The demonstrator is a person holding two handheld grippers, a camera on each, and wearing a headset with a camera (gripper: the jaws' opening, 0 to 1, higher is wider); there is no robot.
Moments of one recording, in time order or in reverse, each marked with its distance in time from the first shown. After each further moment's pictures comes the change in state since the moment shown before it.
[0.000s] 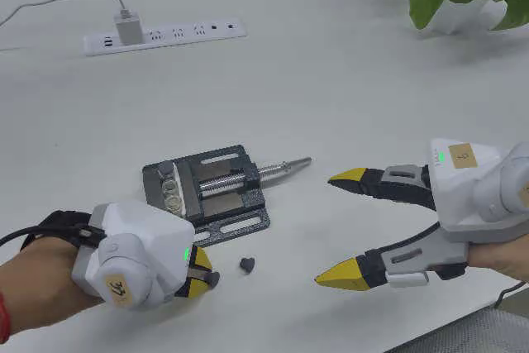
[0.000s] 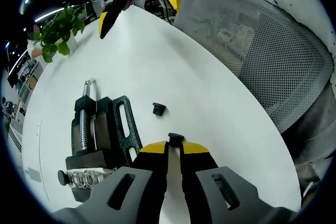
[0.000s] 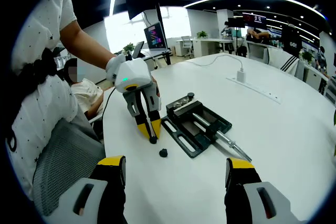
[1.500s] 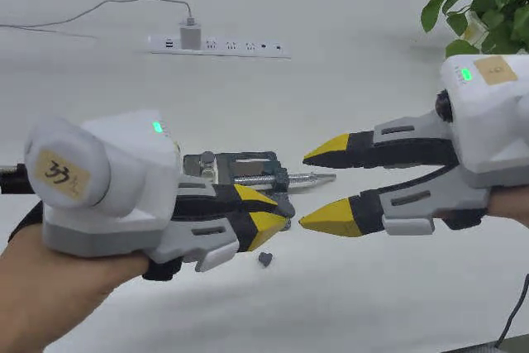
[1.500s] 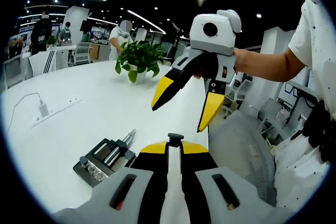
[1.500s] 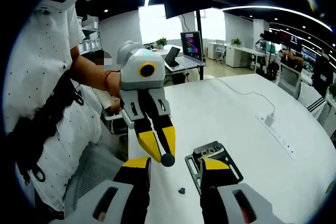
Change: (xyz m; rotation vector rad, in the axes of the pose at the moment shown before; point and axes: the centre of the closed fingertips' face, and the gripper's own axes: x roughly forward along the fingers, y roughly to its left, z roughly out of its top) left arm -0.130 0.020 0.132 -0.689 -0.619 0.332; right arm -0.005 0.065 0.122 -0.238 0.049 0.199
